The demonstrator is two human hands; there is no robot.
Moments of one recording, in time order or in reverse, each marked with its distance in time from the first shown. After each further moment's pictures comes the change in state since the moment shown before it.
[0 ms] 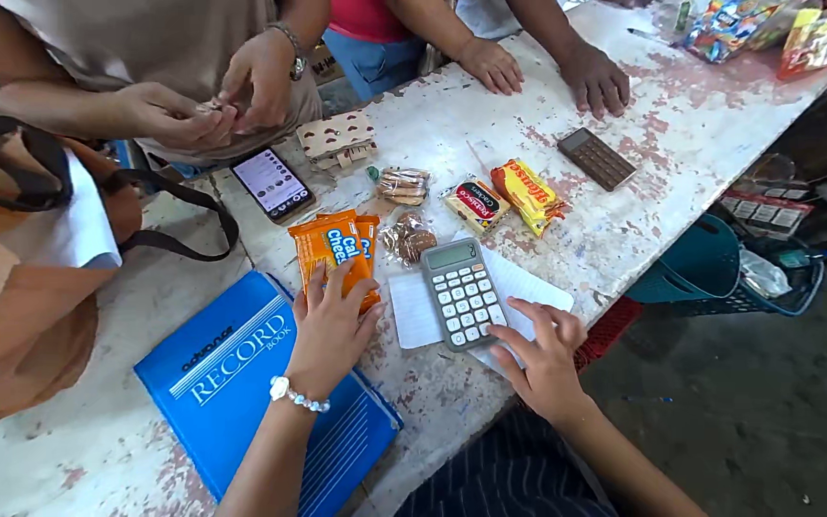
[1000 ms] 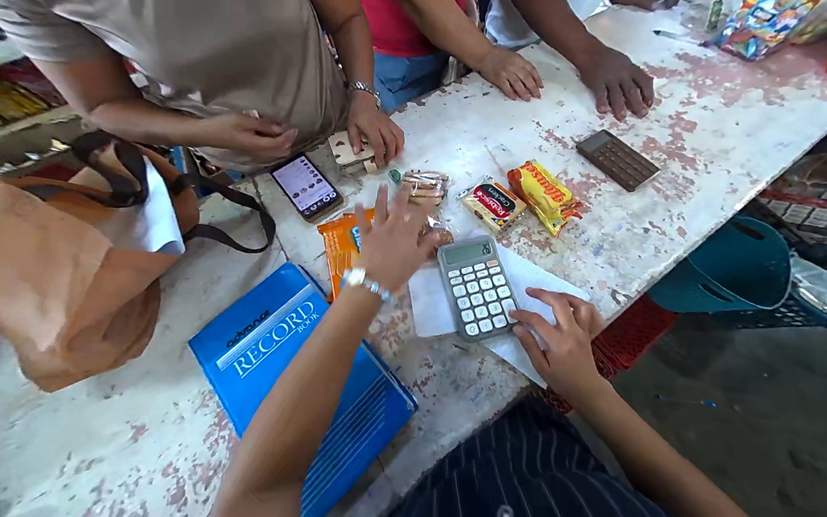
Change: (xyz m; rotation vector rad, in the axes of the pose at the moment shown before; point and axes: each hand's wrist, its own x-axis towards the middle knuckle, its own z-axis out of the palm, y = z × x) left_hand 0.095 0.040 -0.011 0.108 -0.003 0.108; right_hand 0.002 0.021 0.005 -0.002 0.005 -0.012
